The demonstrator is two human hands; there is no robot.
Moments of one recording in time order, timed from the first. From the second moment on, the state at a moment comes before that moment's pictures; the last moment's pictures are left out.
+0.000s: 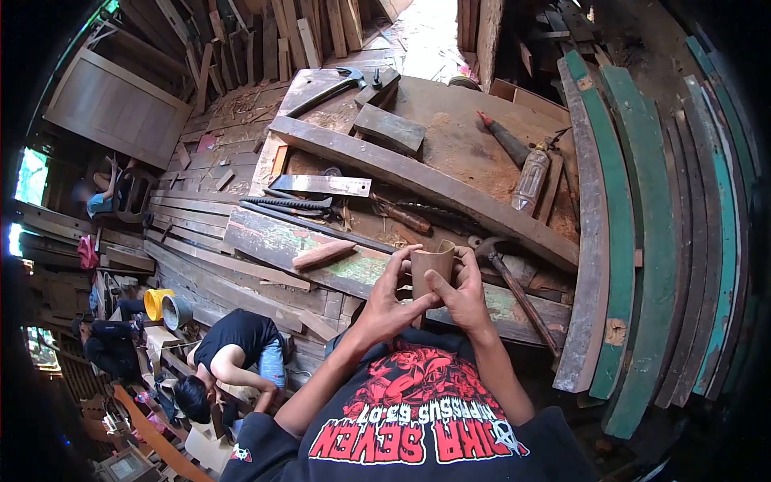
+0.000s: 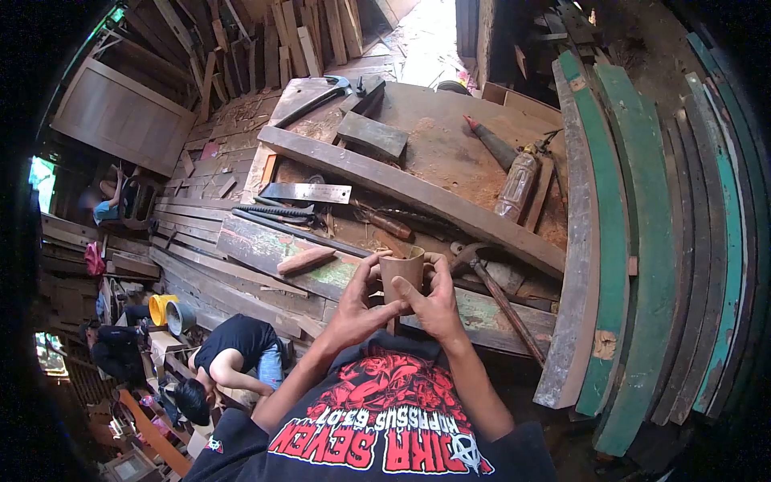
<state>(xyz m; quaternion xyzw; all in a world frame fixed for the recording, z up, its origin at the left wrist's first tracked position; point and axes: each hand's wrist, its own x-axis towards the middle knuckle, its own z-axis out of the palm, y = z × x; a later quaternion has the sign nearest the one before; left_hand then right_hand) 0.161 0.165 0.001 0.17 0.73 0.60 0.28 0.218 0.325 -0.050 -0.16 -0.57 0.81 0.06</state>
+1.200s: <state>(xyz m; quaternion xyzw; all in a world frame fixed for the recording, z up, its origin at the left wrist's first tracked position) 0.157 0.133 -0.050 0.03 0.74 0.66 0.10 0.216 0.299 -0.049 -0.12 -0.58 0.78 -0.19</state>
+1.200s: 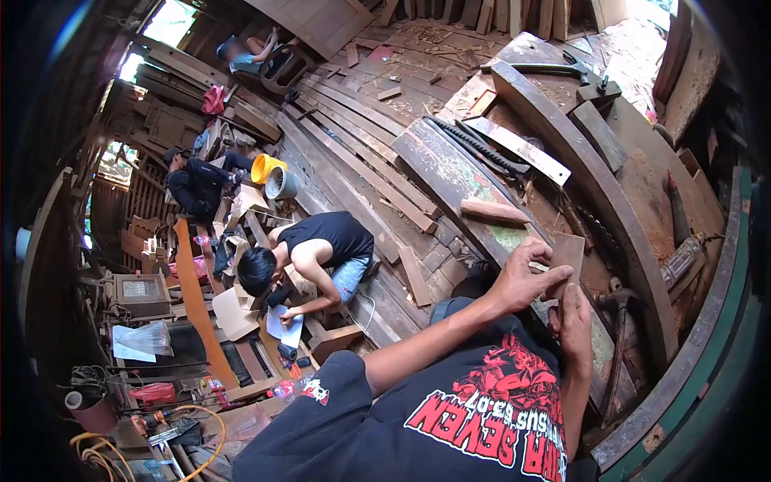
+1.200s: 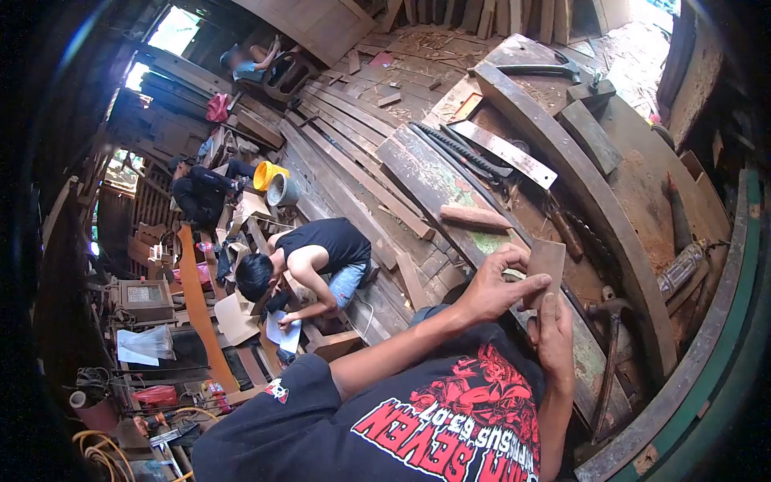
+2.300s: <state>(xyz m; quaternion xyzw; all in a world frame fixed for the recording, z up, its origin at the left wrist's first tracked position) 0.155 0.137 -0.028 -0.07 0.50 0.80 0.31 0.231 0.310 -0.025 -0.14 -0.51 0.82 -0.22</state>
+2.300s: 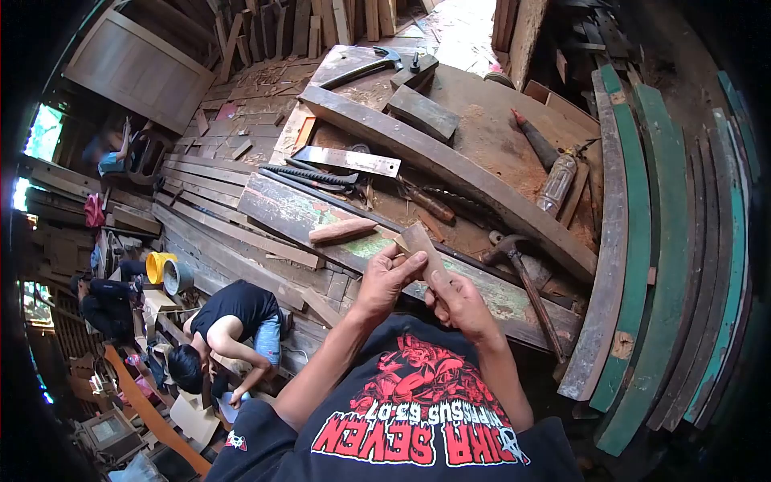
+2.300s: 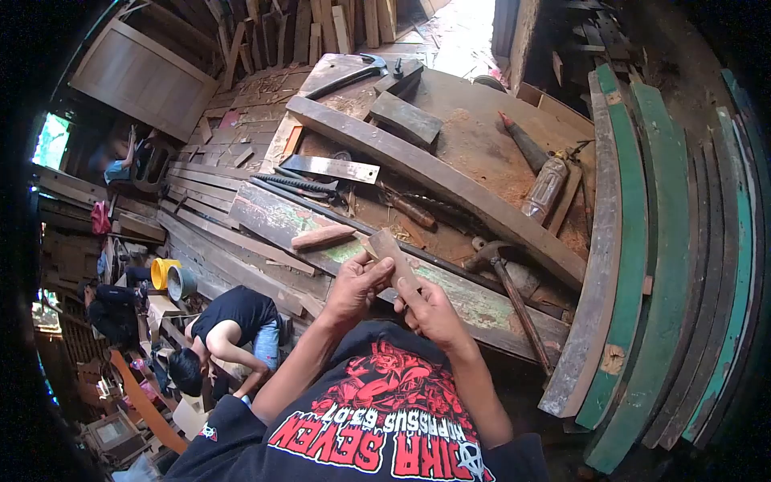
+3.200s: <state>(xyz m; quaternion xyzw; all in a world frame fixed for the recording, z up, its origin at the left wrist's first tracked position) 0.152 0.138 -0.028 -0.05 0.53 0.80 0.26 0.239 0.311 -0.021 -0.13 -0.58 0.79 -0.16</state>
